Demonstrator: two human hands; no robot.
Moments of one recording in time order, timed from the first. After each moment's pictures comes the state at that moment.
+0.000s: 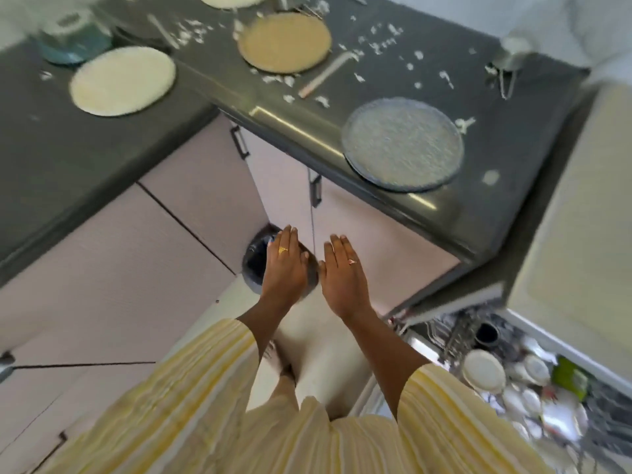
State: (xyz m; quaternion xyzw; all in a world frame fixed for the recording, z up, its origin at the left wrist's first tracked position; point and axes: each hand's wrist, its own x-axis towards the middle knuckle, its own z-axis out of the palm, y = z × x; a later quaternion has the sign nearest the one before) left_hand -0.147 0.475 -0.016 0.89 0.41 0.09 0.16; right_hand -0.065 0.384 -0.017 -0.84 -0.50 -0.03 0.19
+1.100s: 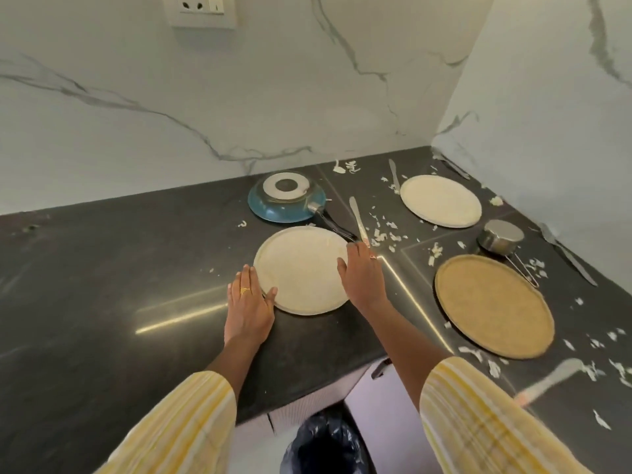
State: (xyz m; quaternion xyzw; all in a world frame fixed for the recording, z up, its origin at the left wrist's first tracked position) left_hand -0.253 0.940 0.060 0.69 0.68 0.18 0.17; right_hand -0.042 0.951 0.109 -0.73 -0.67 -0.05 0.15
